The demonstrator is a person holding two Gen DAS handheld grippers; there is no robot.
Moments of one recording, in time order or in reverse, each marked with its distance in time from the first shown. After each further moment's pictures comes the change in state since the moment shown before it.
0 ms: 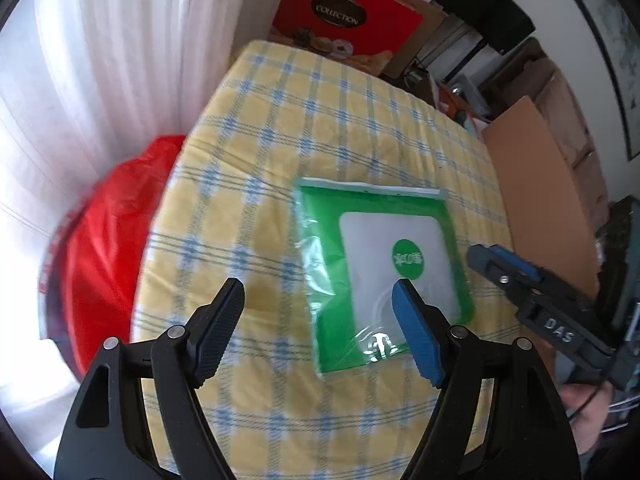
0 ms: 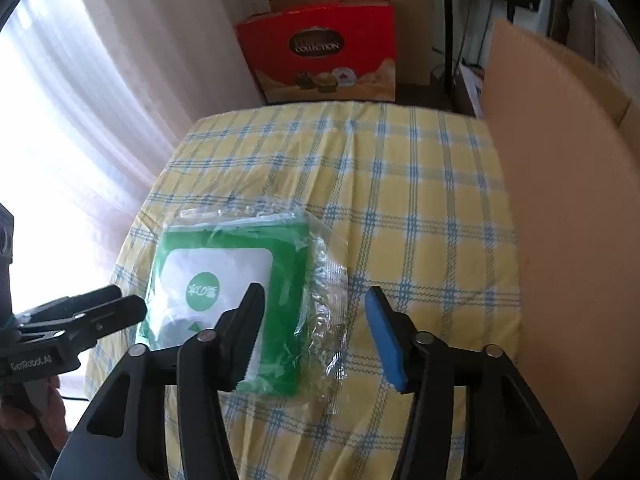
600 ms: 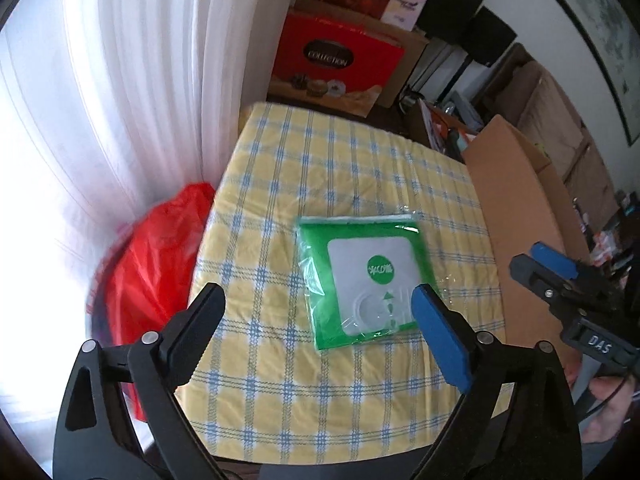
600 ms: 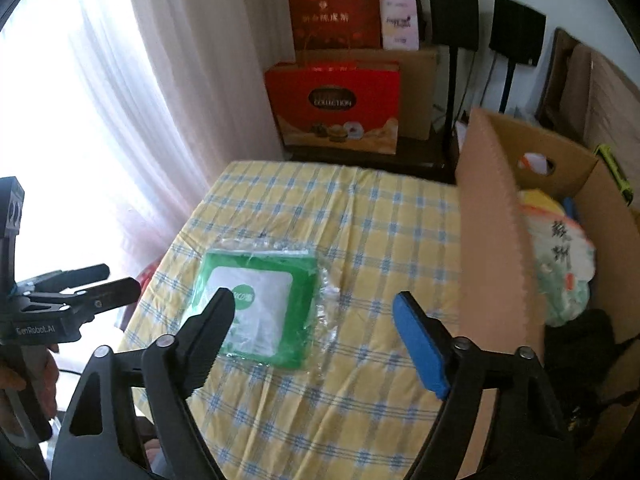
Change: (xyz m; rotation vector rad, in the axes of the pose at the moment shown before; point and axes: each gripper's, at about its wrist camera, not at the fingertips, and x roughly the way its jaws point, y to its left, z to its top) left arm -0.065 -0.017 0.002 0.064 -0.098 0.069; right arm -0.085 0.014 0.002 -0.102 -0.119 -0.005
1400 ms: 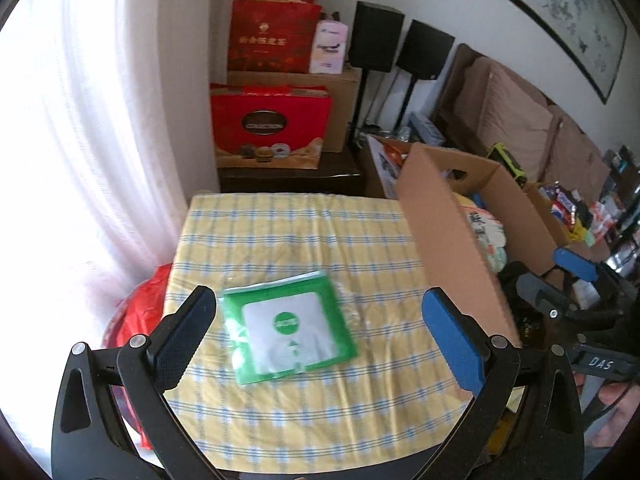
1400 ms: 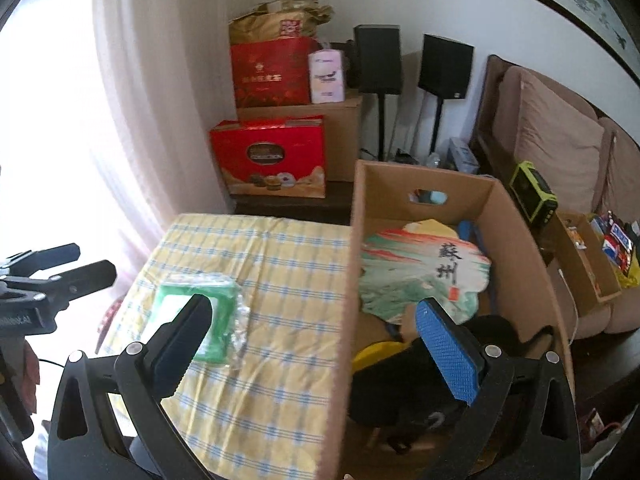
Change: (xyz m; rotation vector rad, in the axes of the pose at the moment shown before) left arm -0.066 -0.122 0.014 0.207 -0.172 0.056; right arm -0.106 -0.059 -0.003 0.040 -0.167 -0.154
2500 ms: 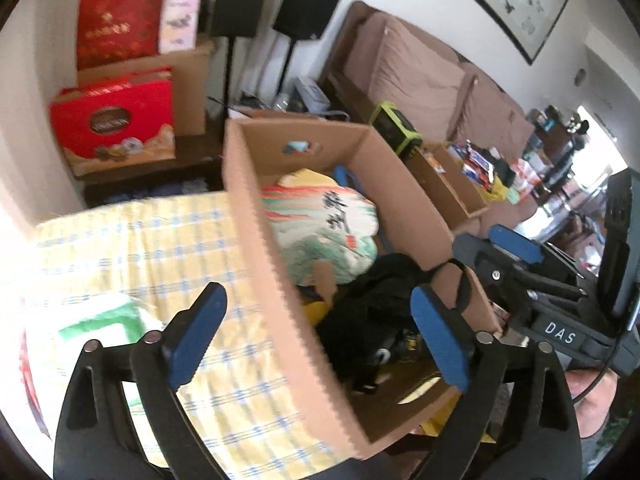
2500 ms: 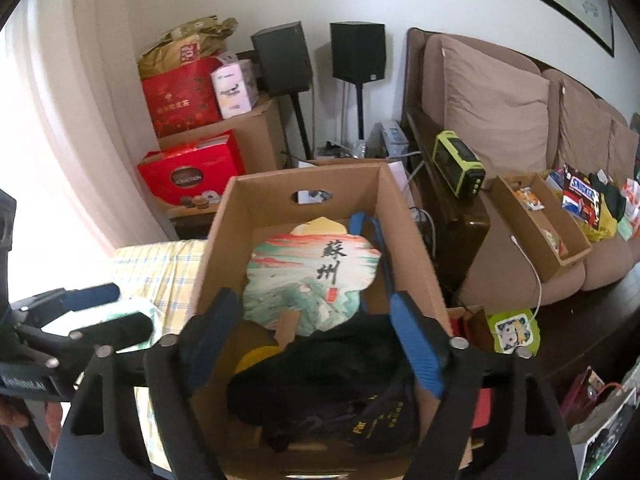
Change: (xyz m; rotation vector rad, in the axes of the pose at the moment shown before) left arm 0.045 -0.172 0.035 0.129 0.116 -0.307; right arm -0.031 -0.142 0.006 0.165 0.009 -0.112
